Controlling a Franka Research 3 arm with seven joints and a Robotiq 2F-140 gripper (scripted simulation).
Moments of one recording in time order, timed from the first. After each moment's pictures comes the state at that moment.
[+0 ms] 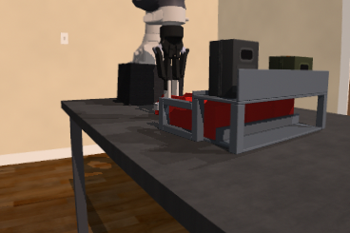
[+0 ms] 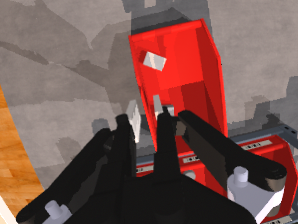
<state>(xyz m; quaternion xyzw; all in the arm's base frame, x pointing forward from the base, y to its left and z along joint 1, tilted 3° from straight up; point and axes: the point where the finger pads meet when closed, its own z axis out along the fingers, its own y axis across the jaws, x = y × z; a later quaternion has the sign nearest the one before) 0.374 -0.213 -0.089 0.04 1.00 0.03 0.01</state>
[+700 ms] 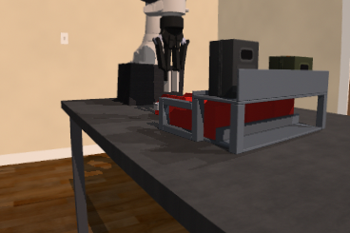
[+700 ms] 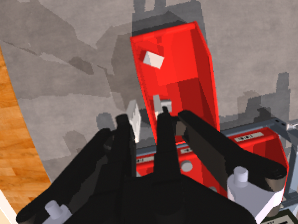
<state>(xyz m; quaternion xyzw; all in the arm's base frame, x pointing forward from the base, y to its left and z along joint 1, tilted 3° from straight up) 0.374 -0.215 -0.060 0.04 1.00 0.03 0.01</state>
